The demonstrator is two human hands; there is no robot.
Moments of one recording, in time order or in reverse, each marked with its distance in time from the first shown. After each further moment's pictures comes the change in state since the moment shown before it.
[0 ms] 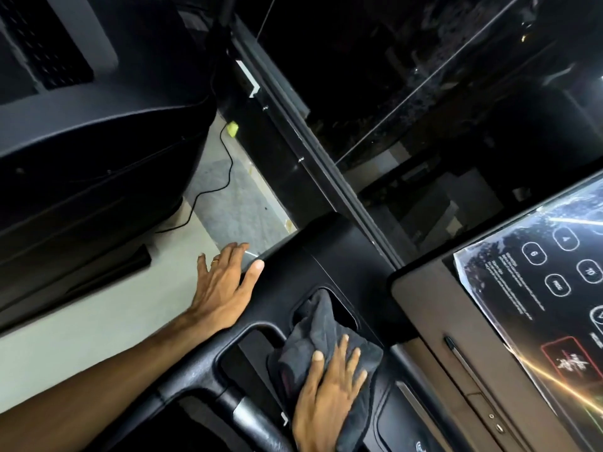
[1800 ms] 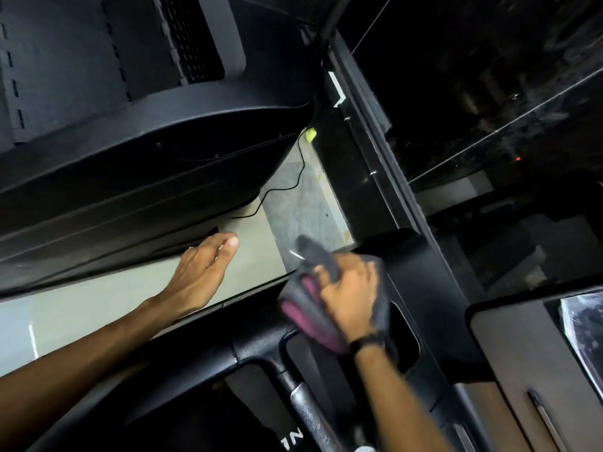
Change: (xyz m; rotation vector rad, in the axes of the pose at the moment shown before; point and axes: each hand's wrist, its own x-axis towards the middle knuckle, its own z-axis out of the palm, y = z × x) left_hand -0.064 -0.085 -0.095 -0.318 0.158 -0.276; right_hand 0.108 -0.111 0.051 -0.309 -0.265 -0.657
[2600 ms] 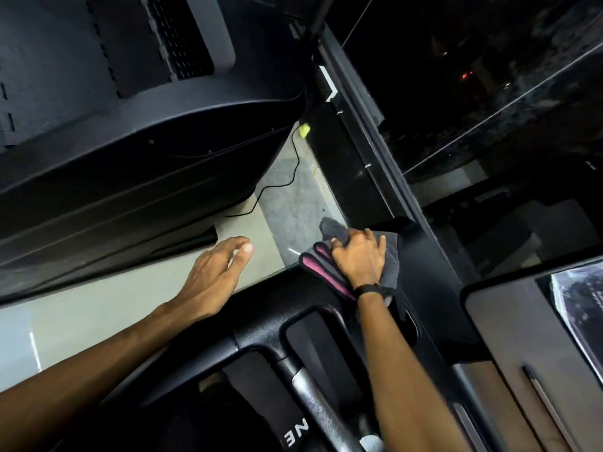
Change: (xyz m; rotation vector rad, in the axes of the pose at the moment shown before) left_hand -0.019 0.012 0.018 -0.005 -0.061 0.036; right_hand 0.053 0.019 0.006 0.002 -0.183 0.262
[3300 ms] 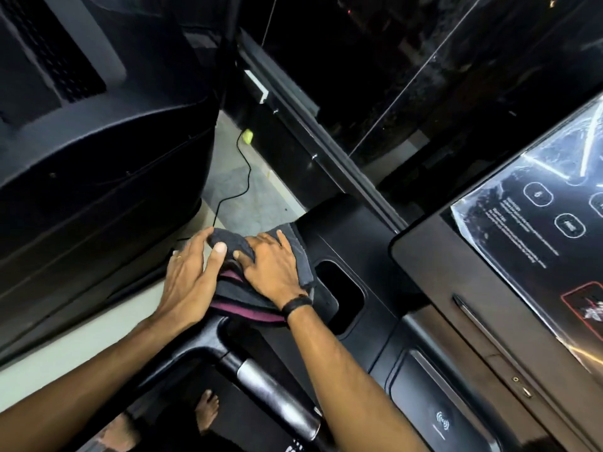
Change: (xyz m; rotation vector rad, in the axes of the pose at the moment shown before) left_hand 0.000 0.051 0.061 0.039 0.066 0.162; right_hand -0.061 -0.013 0.004 0.267 -0.003 -0.349
